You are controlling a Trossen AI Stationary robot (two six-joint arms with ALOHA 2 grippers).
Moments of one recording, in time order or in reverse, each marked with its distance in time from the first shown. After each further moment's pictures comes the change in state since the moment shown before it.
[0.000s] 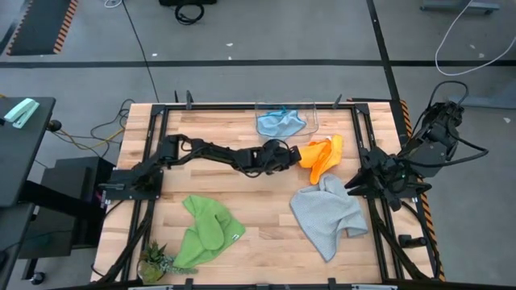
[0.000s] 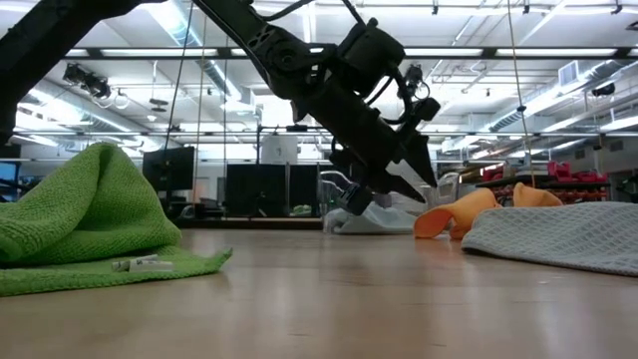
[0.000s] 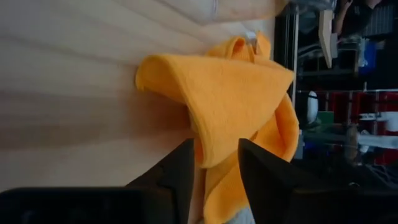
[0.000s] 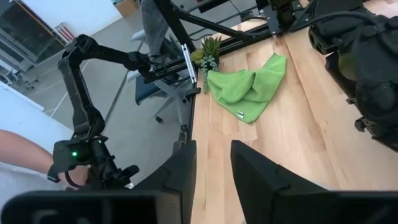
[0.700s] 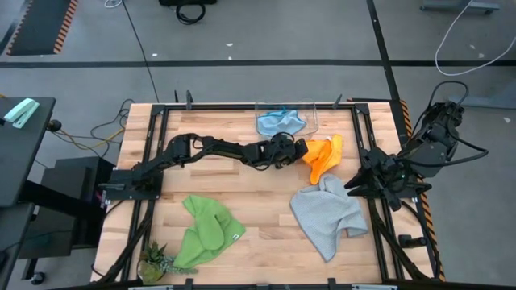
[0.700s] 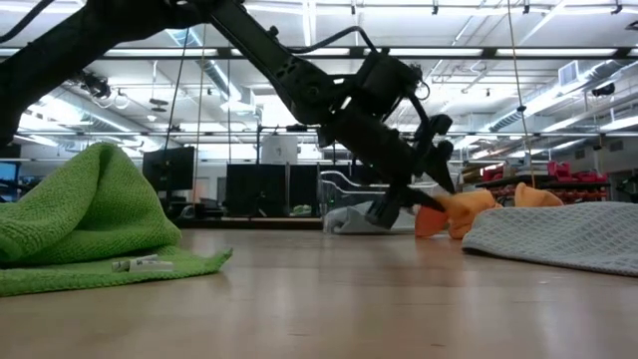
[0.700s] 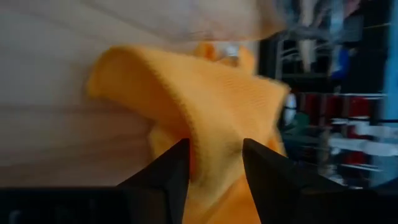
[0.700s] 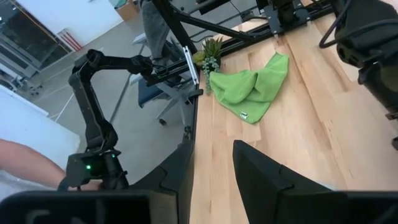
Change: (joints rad) left arm 0.055 0.141 0.158 0.059 0.075 0.013; right arm 0.000 0.003 0.000 0.013 0.000 0.027
